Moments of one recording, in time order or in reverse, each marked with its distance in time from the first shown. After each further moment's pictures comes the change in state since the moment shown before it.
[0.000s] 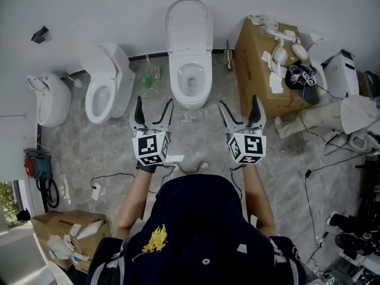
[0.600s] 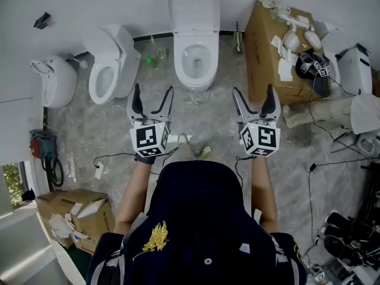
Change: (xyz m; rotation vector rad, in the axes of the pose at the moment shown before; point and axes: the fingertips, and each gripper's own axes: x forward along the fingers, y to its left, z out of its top) left arm 0.003 -0.034 -0.003 0.067 0.033 0.036; right arm -0.008 -0.066 -0.013 0.032 0.011 -0.003
